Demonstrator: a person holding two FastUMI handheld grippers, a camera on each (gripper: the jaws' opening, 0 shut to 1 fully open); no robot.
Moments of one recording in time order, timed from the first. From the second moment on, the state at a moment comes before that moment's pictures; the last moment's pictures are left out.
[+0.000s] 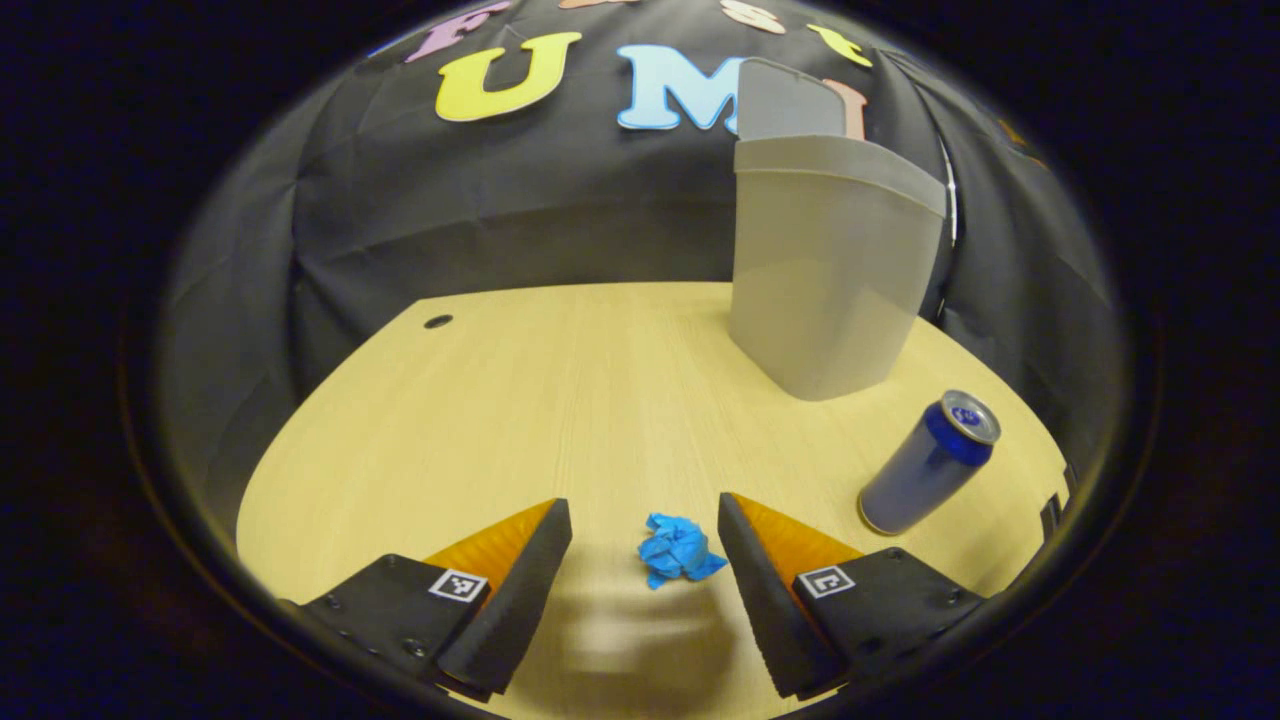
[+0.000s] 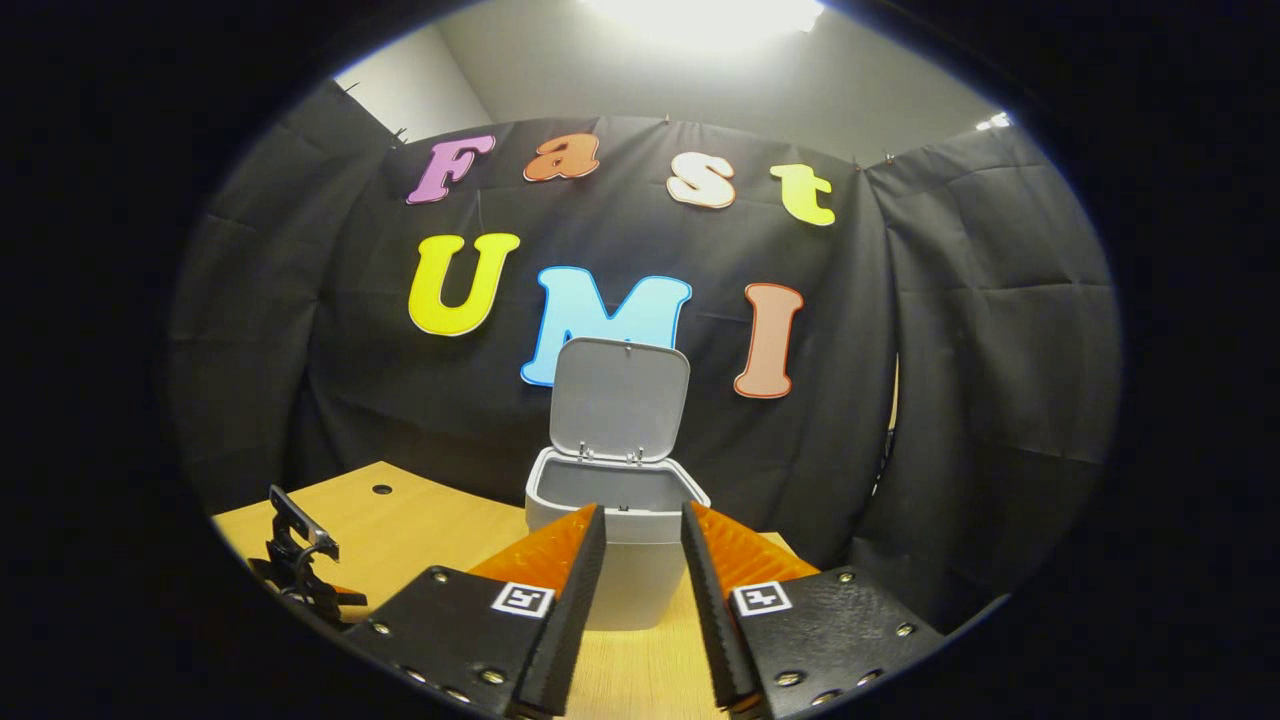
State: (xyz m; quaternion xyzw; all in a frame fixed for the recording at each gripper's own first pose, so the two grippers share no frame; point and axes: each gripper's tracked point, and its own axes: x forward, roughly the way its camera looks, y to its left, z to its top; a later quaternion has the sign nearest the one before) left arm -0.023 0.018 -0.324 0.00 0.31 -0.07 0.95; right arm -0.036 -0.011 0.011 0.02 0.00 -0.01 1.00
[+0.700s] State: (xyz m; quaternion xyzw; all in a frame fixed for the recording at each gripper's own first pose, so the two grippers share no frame) left arm -0.022 0.013 -0.365 0.01 0.37 -0.06 0.93; right arm -0.051 -0.021 -0.006 0.02 0.03 -0.02 1.00
